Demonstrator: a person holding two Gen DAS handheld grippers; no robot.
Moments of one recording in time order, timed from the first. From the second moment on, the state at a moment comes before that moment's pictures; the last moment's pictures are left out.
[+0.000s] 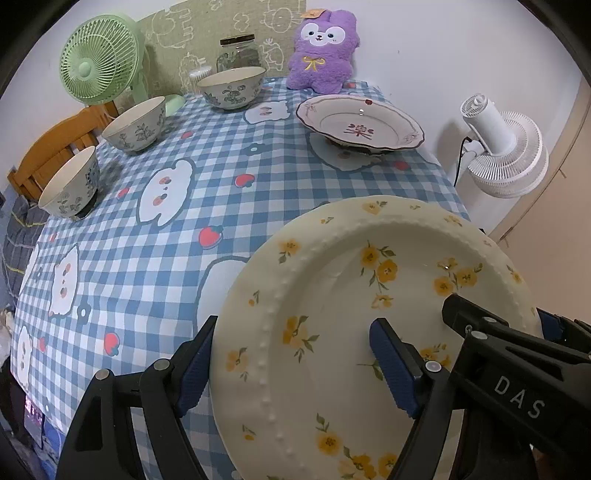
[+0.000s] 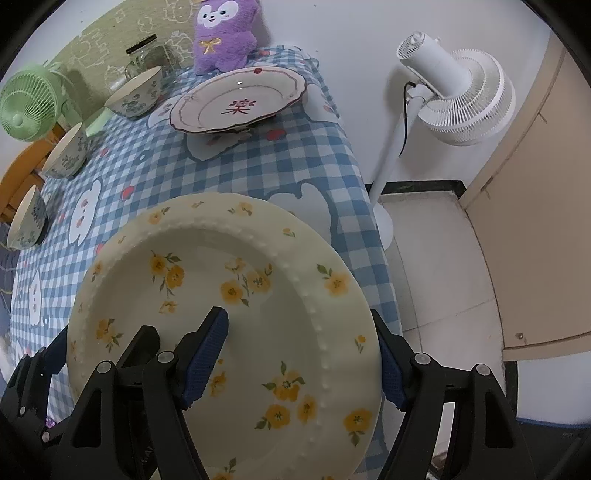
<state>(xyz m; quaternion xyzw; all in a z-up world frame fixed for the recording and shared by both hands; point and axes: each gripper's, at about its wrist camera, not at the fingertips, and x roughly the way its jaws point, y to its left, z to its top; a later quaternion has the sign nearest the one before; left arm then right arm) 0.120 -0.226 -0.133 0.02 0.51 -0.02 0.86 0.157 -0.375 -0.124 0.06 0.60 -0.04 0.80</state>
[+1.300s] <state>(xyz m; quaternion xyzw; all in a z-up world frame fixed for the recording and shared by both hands) 0.123 -0.240 -0.147 0.03 0.55 -0.05 0.84 0.155 -0.392 -0.142 0.08 0.61 -0.03 0.79</state>
